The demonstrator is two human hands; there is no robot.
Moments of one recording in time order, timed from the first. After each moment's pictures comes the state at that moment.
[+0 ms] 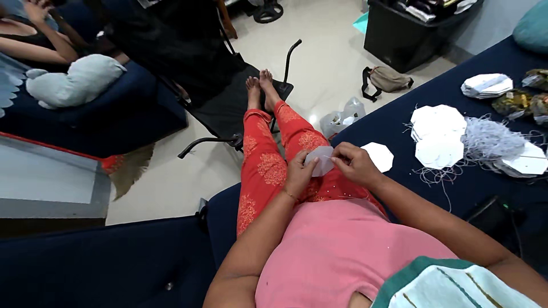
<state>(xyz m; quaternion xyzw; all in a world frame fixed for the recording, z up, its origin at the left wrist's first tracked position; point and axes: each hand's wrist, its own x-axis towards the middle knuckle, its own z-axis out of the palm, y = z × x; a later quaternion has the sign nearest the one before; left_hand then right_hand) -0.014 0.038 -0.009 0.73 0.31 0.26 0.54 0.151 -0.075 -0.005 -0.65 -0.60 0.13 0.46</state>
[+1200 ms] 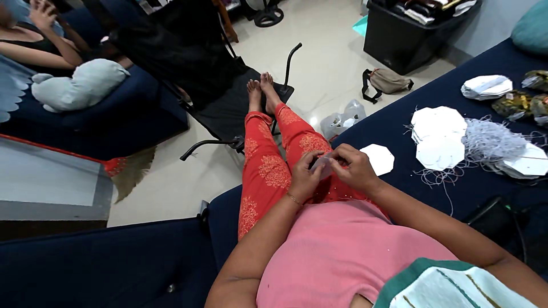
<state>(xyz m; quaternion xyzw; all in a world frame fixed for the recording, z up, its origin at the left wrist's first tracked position) -0.011 0.026 -0.010 0.80 0.23 0.33 0.44 0.134 -0.071 -0.006 -0.65 -0.59 0.02 0.49</state>
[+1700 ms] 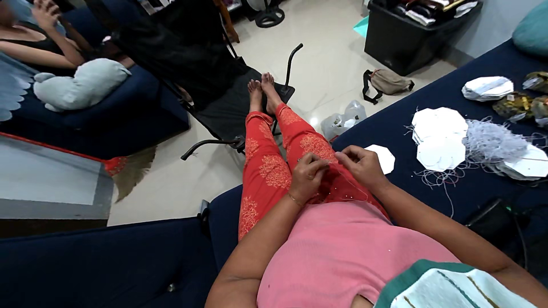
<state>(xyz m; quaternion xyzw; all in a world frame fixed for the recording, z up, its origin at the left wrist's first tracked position) -0.013 0.029 -0.017 0.85 0.14 0.39 0.32 0.143 -0.083 0.003 -0.68 -0.46 0.17 0.54</state>
